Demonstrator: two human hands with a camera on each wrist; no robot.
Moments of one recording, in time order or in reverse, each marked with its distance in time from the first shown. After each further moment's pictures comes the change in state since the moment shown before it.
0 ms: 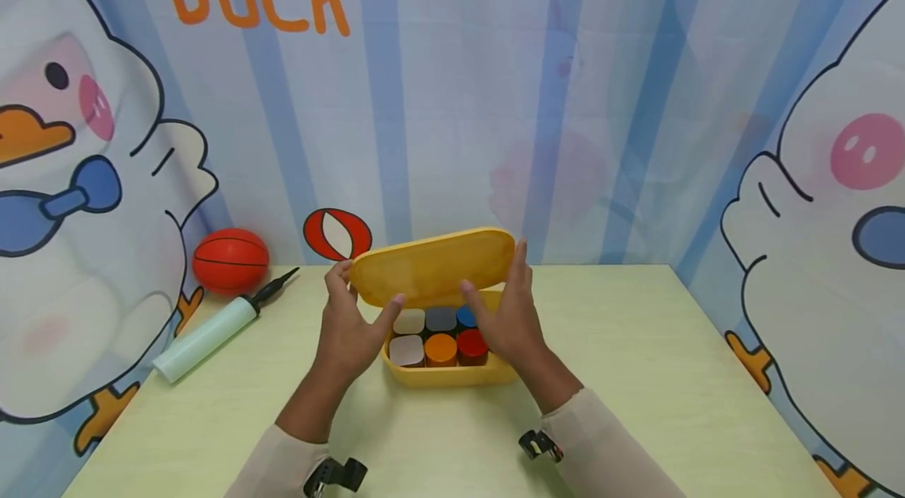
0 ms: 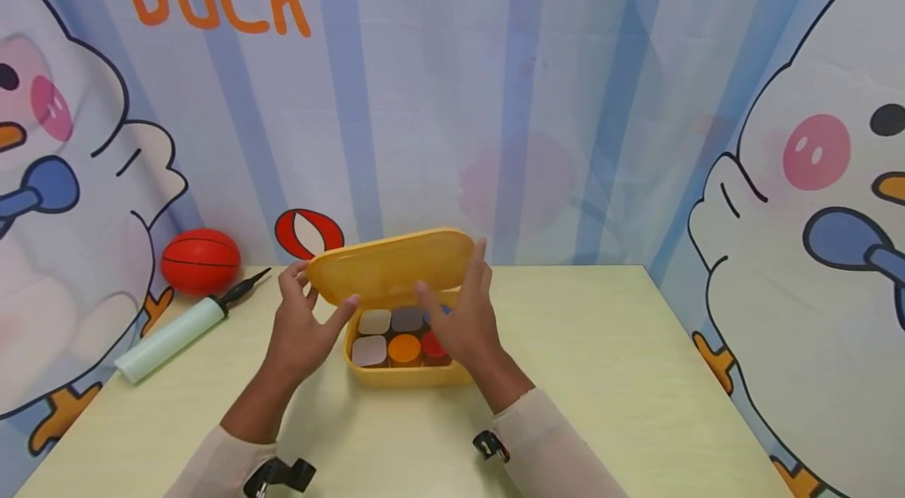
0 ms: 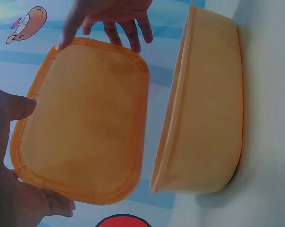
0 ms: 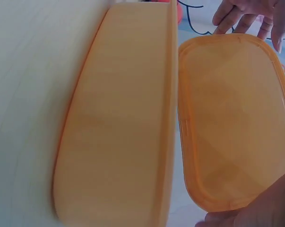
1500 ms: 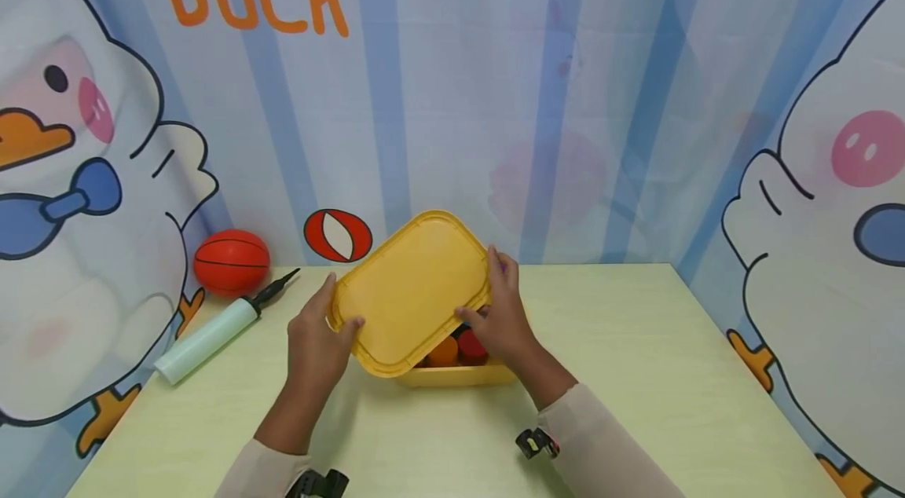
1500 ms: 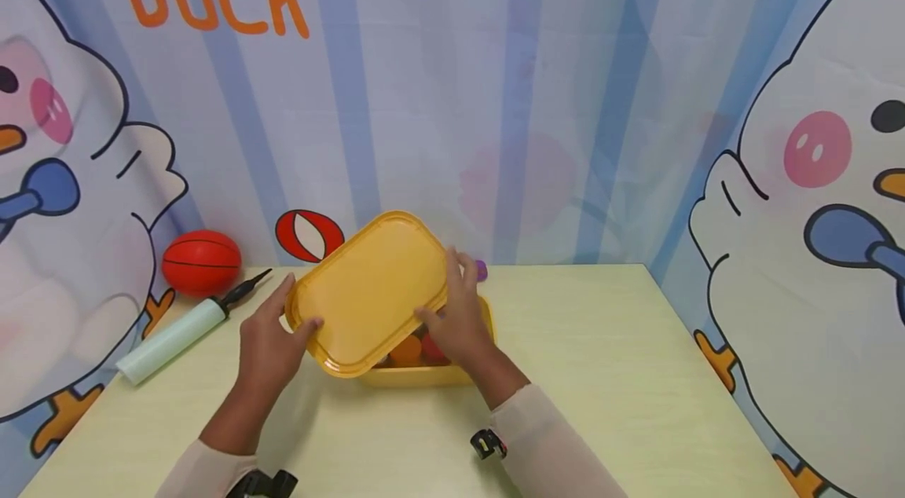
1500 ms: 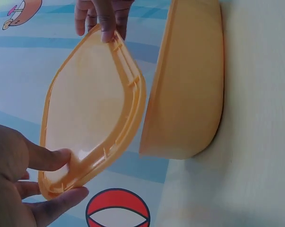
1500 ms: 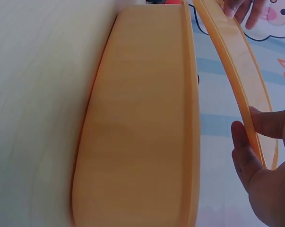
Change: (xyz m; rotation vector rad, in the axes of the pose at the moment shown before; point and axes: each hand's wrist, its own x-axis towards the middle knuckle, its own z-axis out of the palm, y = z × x) left_hand -0.008 -0.024 -0.023 0.223 0.141 -0.029; right_hand 0.007 0.008 0.013 0.137 -0.095 -0.138
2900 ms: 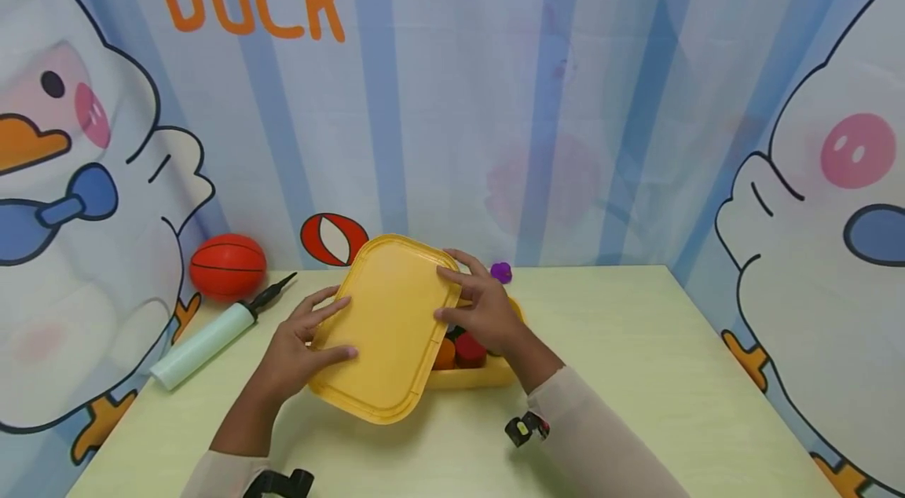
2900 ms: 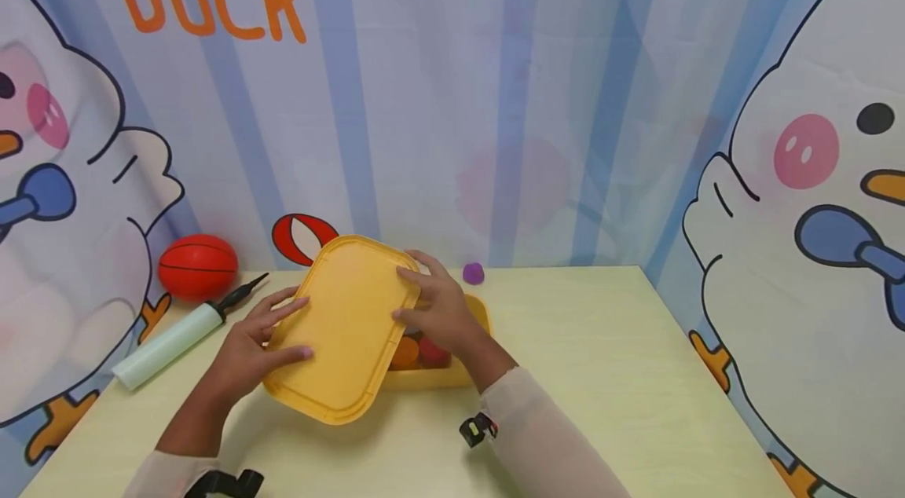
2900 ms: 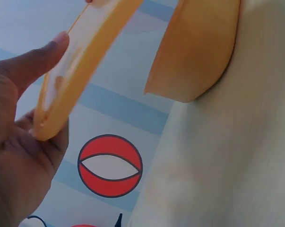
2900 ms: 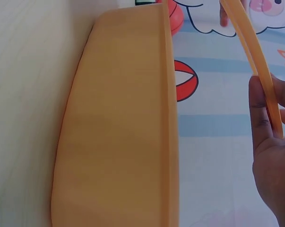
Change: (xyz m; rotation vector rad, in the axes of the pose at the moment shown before) left_hand 0.015 -0.054 -0.031 -0.216 -0.370 0.141; right_hand 0.020 -0.005 0.001 0.362 -0.266 -0.106
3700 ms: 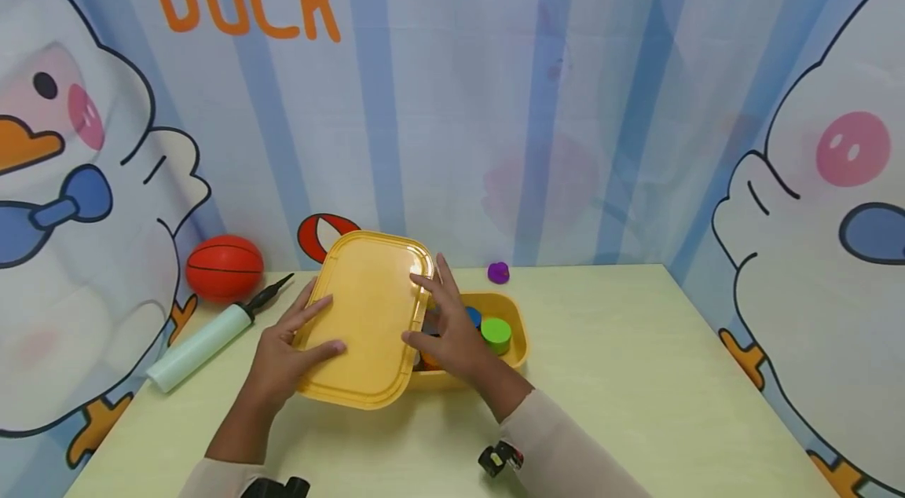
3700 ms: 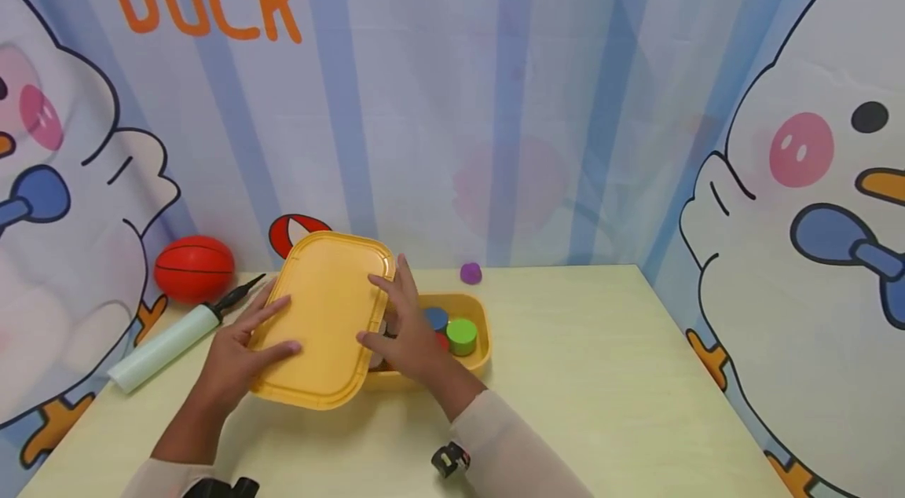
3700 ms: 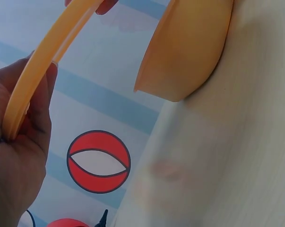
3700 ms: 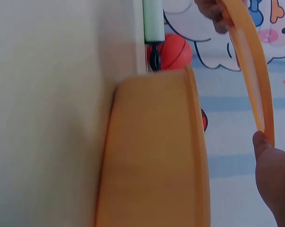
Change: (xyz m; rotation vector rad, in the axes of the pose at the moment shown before) left_hand -0.006 -0.002 -0.004 -0.178 0.089 -0.126; right_hand -0.014 0.004 0.049 0.074 -0.049 -0.013
